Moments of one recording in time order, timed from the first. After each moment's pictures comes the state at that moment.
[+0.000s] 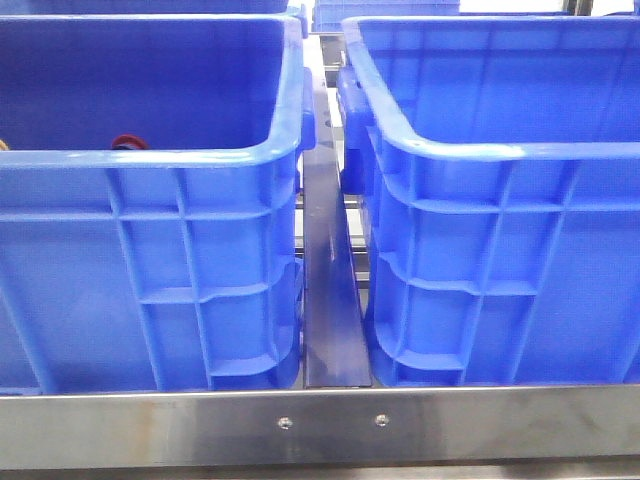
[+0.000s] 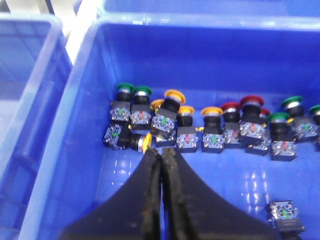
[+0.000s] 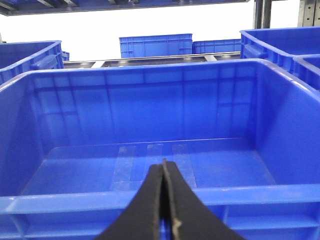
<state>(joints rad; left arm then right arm) -0.03 0.73 -0.94 0.14 0.79 -0.22 0.00 -0.01 0.03 0.08 -0.06 0.00</state>
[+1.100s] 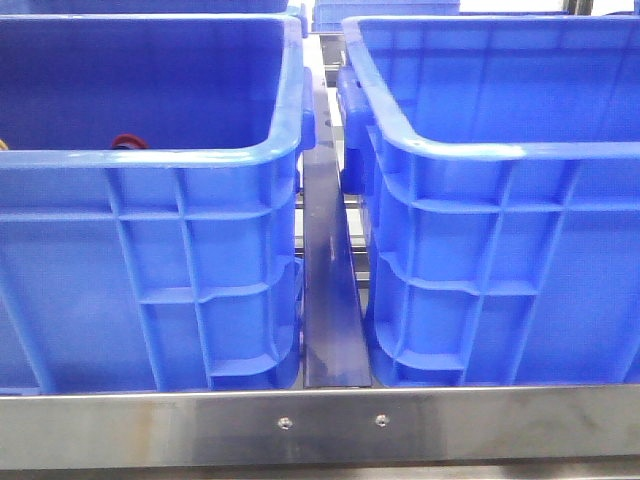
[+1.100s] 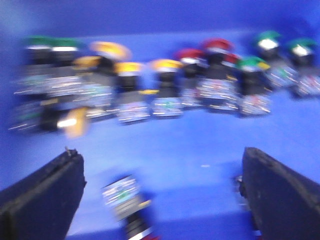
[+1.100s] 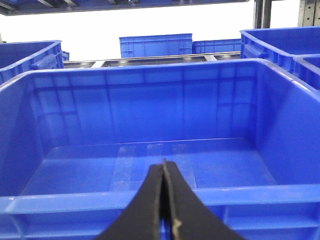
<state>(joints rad) -0.15 1.10 -0.97 -0.02 0.69 -0.10 0.00 -0.01 0.03 0.08 -0.06 0.00</state>
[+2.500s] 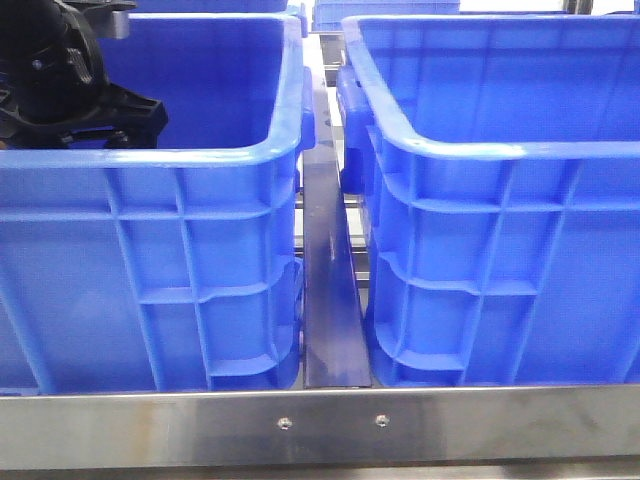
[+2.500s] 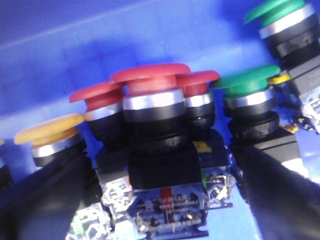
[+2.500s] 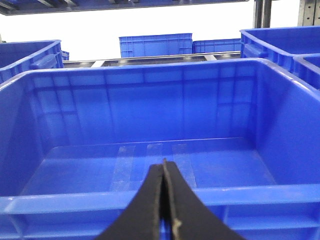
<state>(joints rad) -0.29 1.82 -1.36 0.06 0.66 -0.09 0.00 -0.01 0.03 0.08 -0.06 0.00</state>
